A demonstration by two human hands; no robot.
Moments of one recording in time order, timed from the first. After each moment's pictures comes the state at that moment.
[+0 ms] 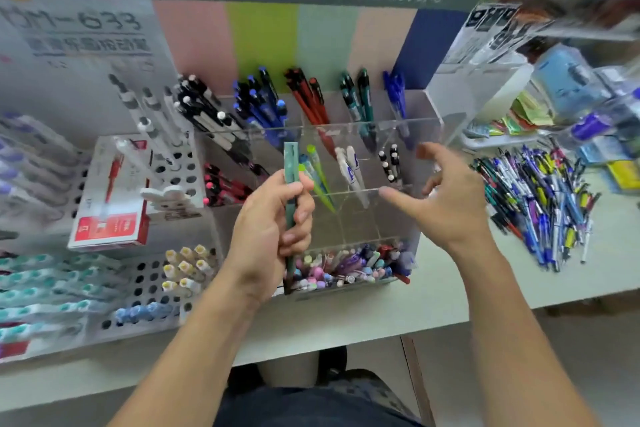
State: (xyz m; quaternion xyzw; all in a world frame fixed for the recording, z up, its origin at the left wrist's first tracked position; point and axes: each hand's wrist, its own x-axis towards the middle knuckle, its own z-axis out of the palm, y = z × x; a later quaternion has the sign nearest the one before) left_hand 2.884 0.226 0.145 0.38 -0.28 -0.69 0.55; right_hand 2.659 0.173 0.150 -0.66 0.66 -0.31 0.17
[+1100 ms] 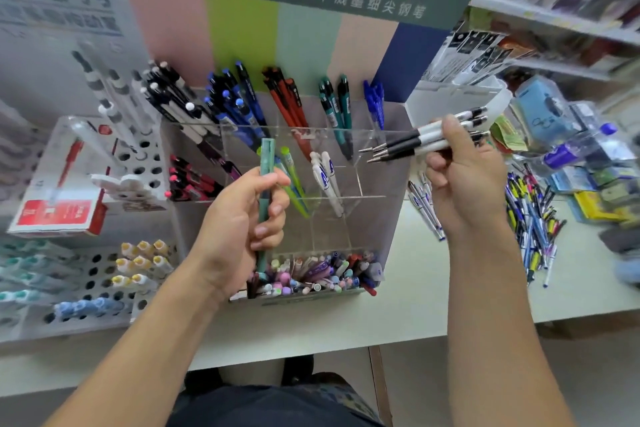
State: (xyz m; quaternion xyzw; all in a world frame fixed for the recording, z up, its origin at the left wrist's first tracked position) left_hand 2.874 0.218 0.148 0.39 -0.25 -0.70 0.55; right_hand 2.641 0.135 0.187 -0.34 0.47 -0.62 0.52
